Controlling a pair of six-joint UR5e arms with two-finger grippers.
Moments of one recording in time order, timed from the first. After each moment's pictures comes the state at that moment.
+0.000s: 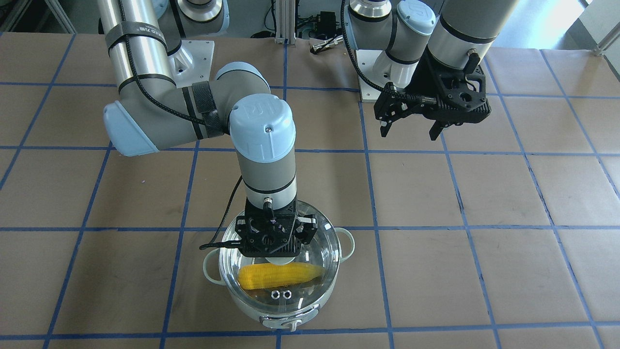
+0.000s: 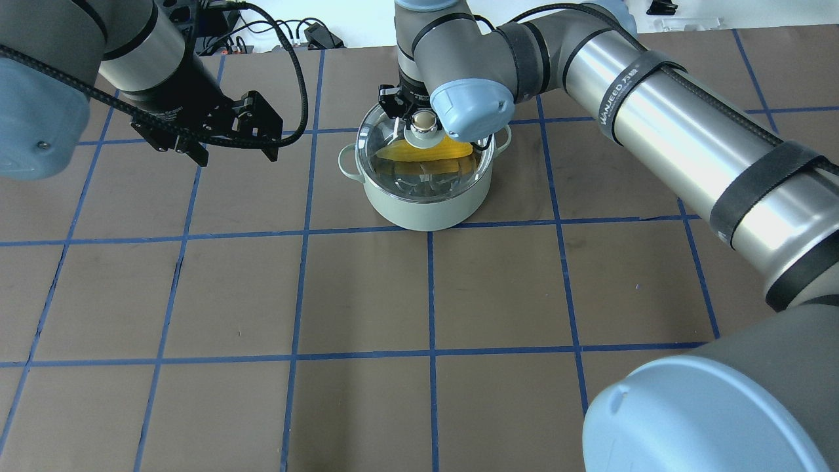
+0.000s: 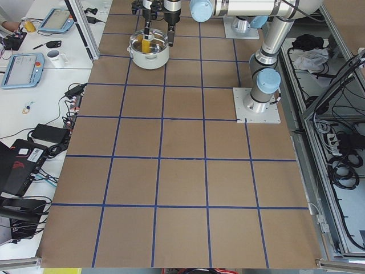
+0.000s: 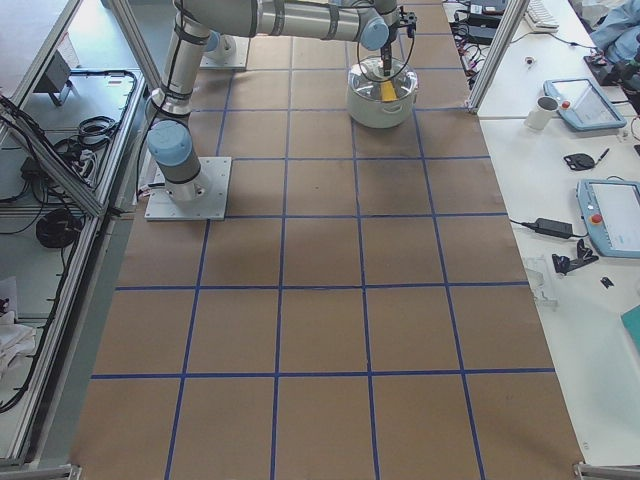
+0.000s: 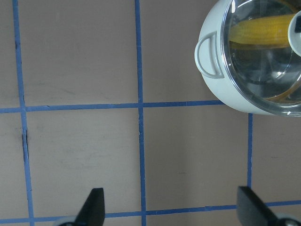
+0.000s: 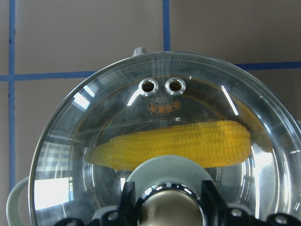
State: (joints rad) left arm -1.57 -1.55 -1.62 -1.48 1.51 0.01; right arm 1.91 -1.04 1.32 -2.06 -1.58 0.36
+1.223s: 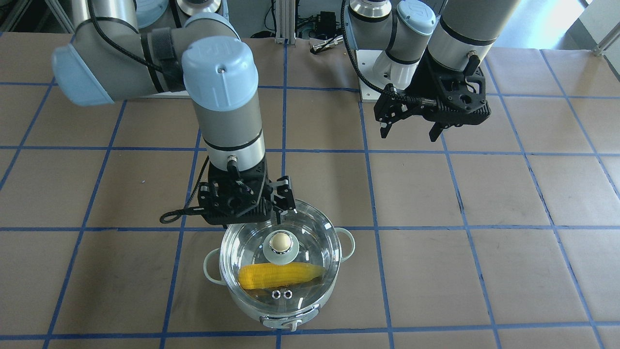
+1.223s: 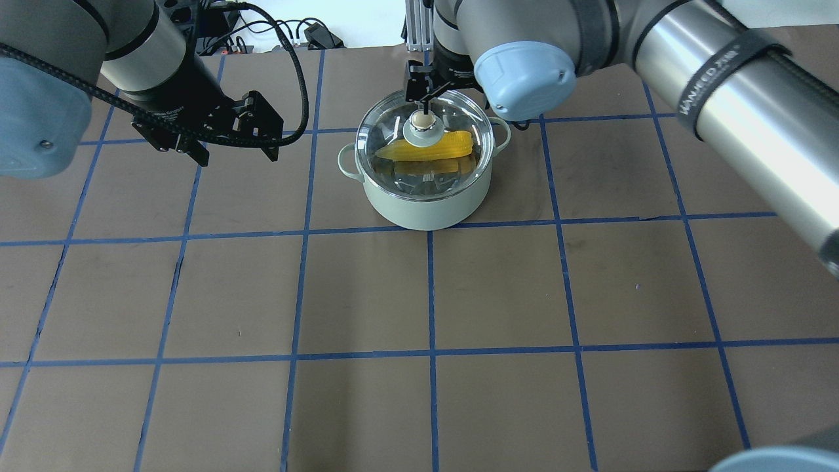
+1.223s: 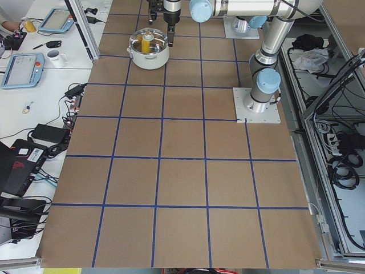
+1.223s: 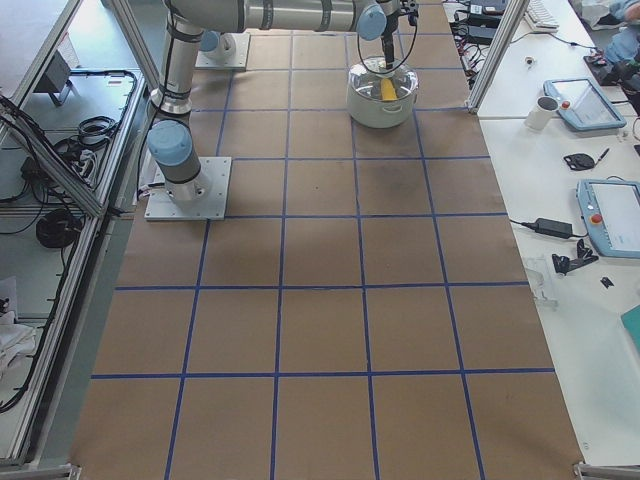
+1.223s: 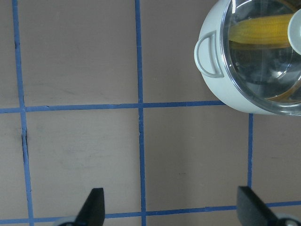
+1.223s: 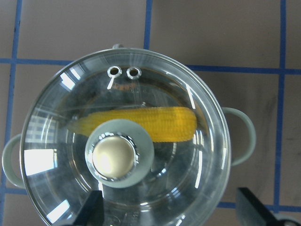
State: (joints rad) left arm -1.57 -1.55 -1.62 -1.47 1.50 0.01; right arm 1.85 -1.19 1.37 -1.96 -1.58 0.22
